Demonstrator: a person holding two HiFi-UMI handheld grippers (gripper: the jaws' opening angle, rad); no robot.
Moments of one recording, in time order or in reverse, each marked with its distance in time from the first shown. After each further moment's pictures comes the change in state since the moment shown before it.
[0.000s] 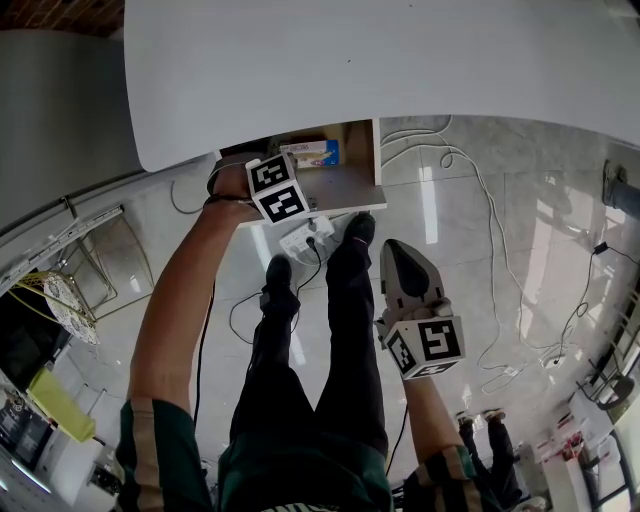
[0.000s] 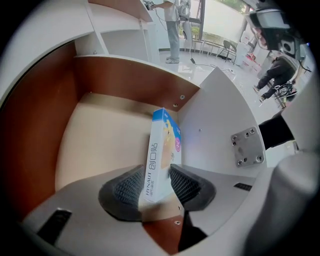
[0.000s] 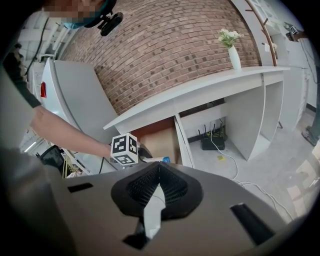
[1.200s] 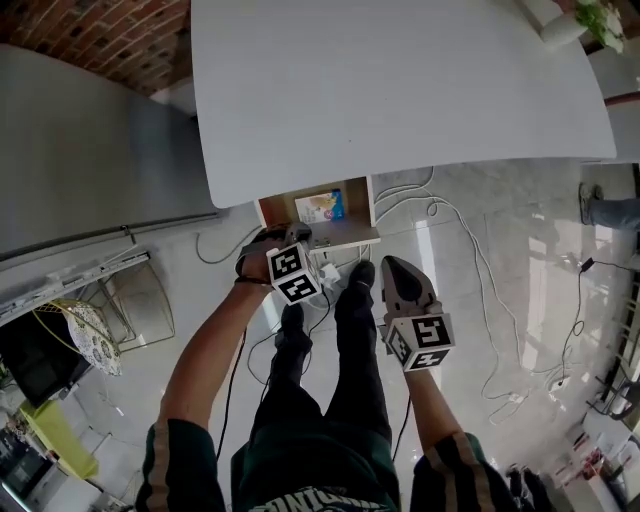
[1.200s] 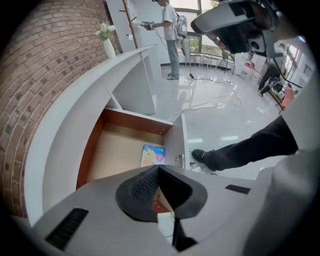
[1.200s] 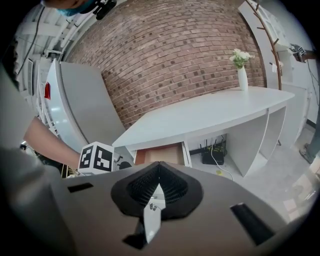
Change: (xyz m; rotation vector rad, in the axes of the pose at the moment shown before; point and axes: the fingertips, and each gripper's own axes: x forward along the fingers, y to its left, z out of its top) left arm -0.116 -0.050 0.017 -0.039 -0.111 0.035; right arm -0.028 0.029 0.071 -0.064 -0.051 -0.028
